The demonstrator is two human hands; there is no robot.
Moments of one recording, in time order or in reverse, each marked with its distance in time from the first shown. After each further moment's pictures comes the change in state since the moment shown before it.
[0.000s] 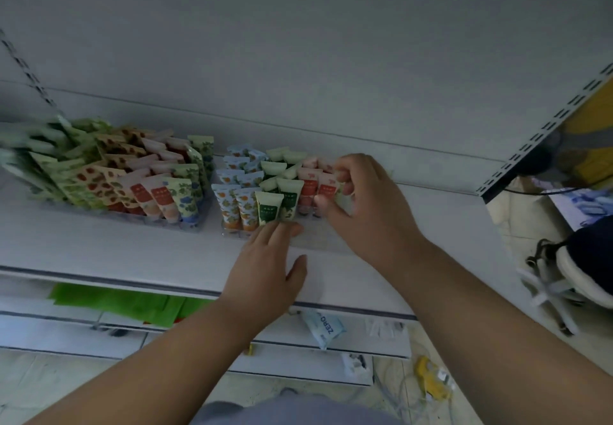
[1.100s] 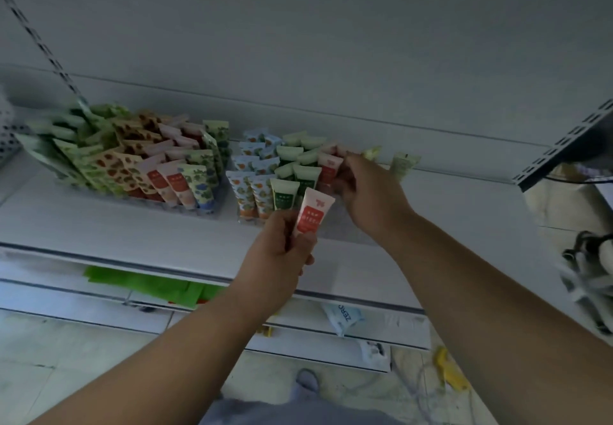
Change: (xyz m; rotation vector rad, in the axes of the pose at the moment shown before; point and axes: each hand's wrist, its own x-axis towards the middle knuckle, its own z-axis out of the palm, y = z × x) left_hand 0.000 0.006 -0.004 -0.677 -0.029 -0.410; right_hand 0.024 0.037 0.051 0.032 -0.201 0.190
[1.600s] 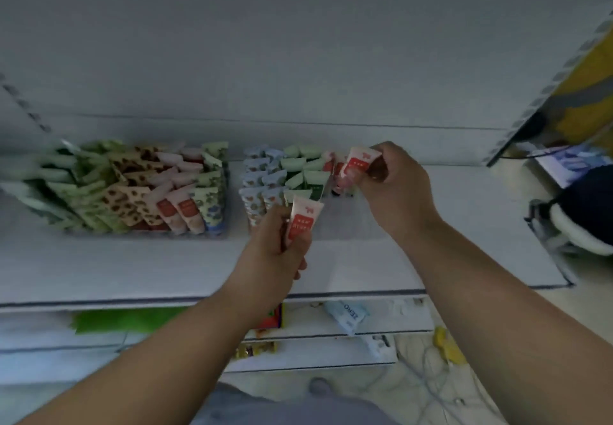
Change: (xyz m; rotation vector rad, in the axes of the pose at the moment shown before) left_hand 0.005 0.013 -0.054 0.061 -0.212 0.076; right_hand -0.027 -0.042 -0.023 0.195 0.344 0.251
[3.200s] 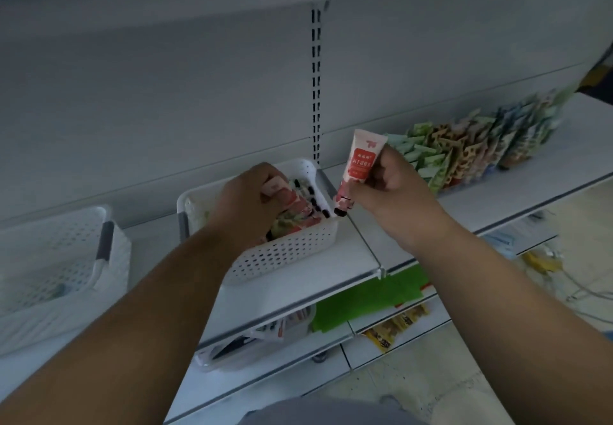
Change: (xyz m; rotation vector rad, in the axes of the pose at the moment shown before) left_hand -0.006 -0.098 -0.606 0.581 -0.084 0.323; right_hand -0.141 -0.435 0.385 0.436 0.061 0.173
